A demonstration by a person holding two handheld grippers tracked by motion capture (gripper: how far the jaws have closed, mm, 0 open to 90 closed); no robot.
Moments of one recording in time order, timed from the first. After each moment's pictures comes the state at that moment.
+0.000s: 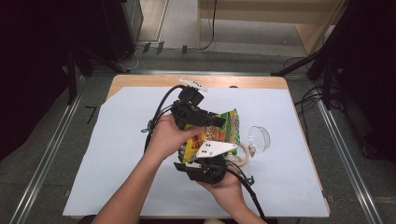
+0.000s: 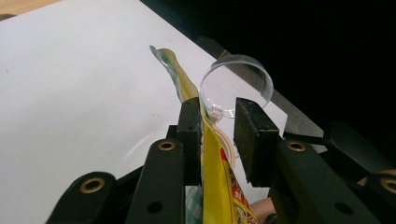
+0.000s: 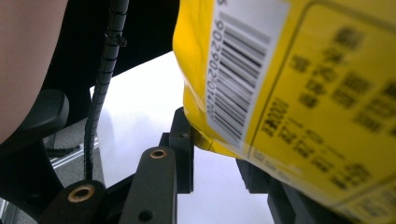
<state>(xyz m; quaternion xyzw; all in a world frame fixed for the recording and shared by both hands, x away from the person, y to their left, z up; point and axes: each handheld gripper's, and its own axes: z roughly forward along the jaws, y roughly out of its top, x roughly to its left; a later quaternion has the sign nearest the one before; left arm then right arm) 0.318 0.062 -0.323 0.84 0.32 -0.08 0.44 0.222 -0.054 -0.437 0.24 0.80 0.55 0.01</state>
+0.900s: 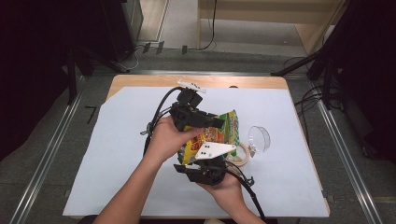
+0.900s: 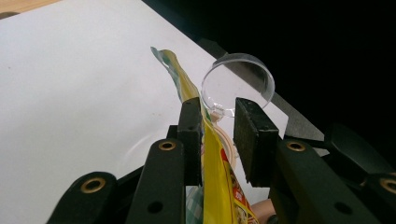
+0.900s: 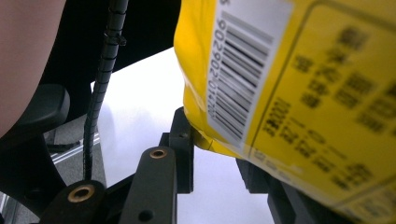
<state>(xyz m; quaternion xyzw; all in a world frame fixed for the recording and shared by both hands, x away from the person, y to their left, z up) 0.316 0.064 -0.326 0.83 0.32 -0.07 0.44 0.220 -0.053 -0.438 0.24 0.81 0.54 0.02</state>
